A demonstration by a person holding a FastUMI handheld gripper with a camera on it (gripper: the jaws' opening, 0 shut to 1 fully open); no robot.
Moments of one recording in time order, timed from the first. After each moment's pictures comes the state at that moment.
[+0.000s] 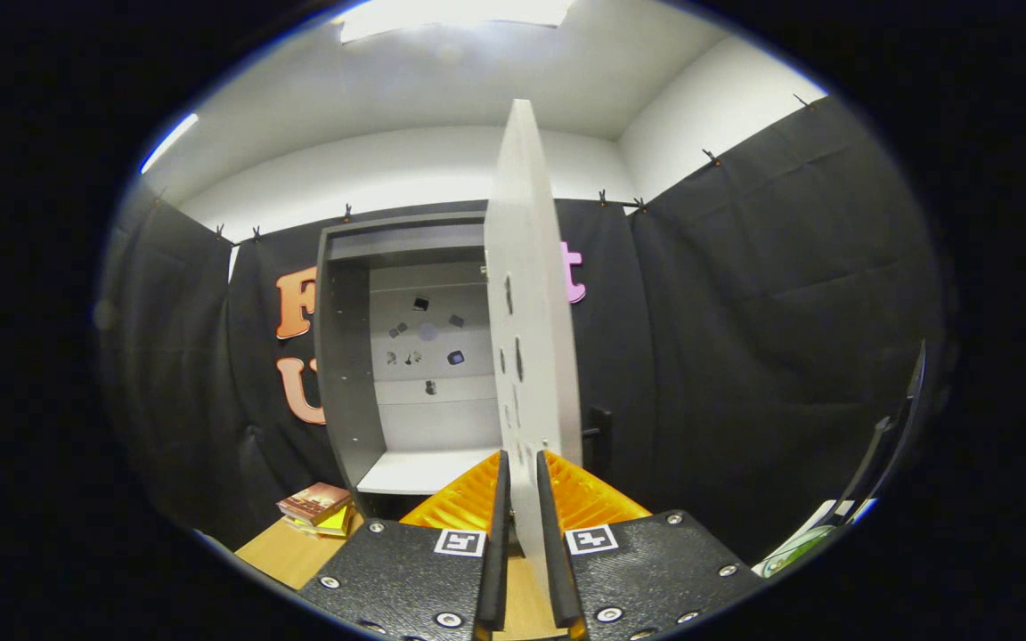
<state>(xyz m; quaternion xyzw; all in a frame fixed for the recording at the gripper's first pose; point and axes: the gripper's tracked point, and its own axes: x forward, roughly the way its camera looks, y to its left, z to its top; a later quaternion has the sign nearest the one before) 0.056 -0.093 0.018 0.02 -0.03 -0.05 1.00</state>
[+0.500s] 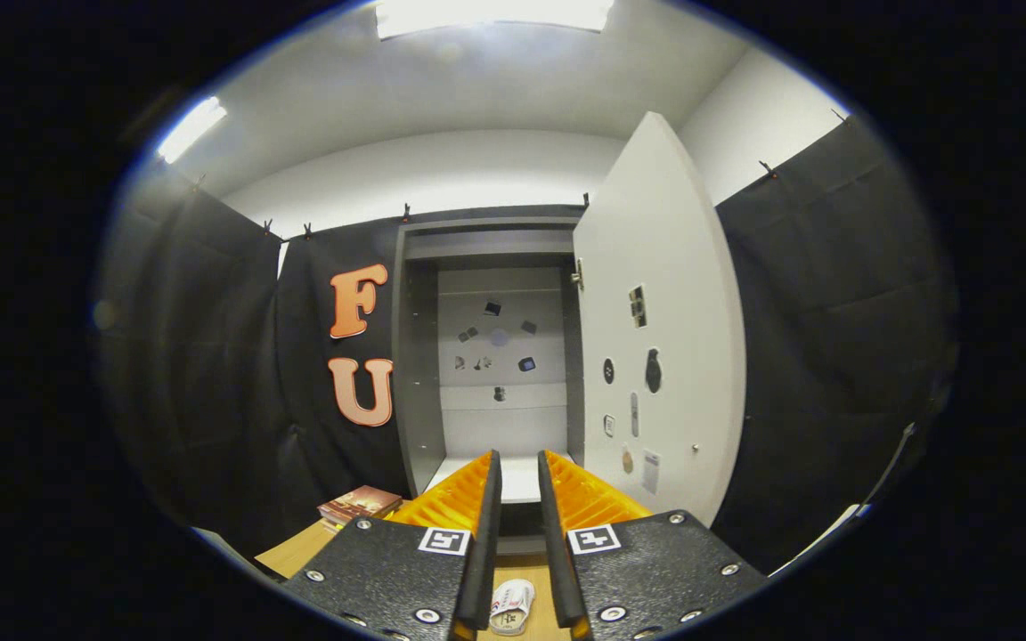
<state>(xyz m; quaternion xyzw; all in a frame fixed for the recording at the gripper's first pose) 0.070 0.013 0.026 0.00 -0.04 0.02 1.00</state>
